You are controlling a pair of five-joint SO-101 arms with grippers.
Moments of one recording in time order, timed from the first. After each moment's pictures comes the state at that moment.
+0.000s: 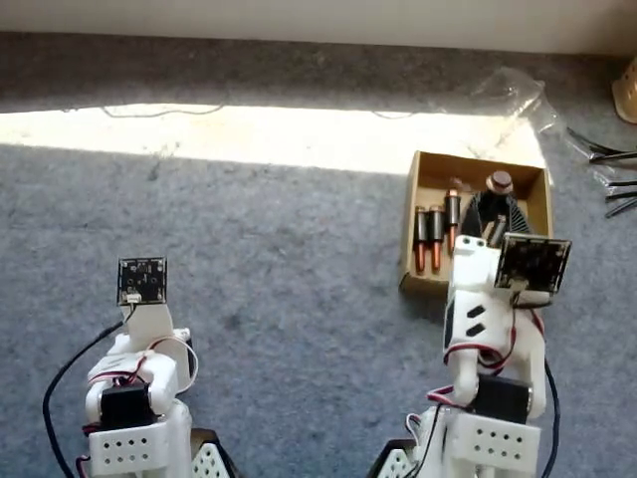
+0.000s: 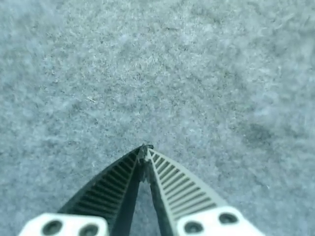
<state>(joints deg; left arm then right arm) -14.3 -104.5 95.8 75.7 1.6 7.1 -80.5 71.8 21.8 9.1</state>
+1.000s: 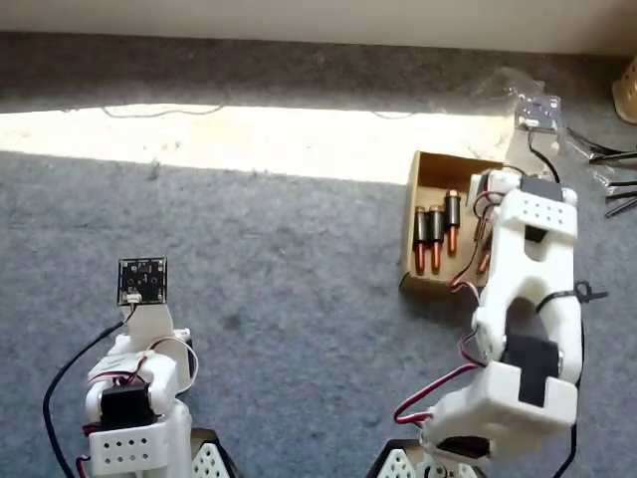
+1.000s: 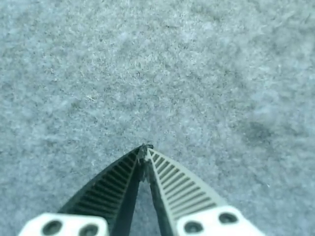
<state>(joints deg) -14.3 -104.5 95.8 75.9 1.5 9.9 5.8 10.1 49.4 9.1</state>
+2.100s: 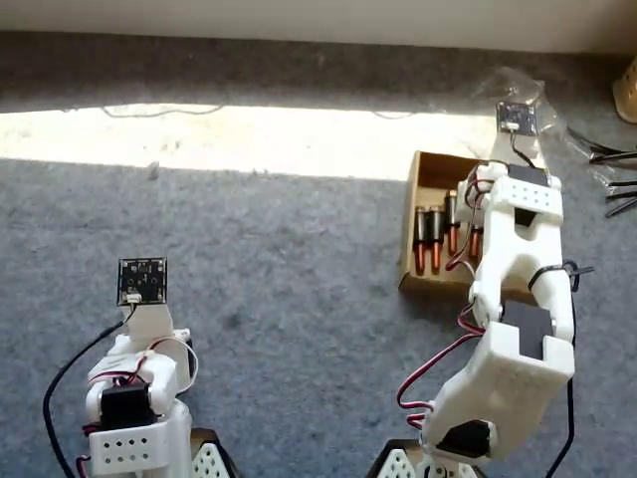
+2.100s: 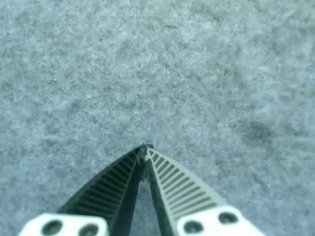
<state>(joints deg) -14.3 -104.5 95.9 75.9 1.5 9.3 16.4 4.3 54.1 9.1</state>
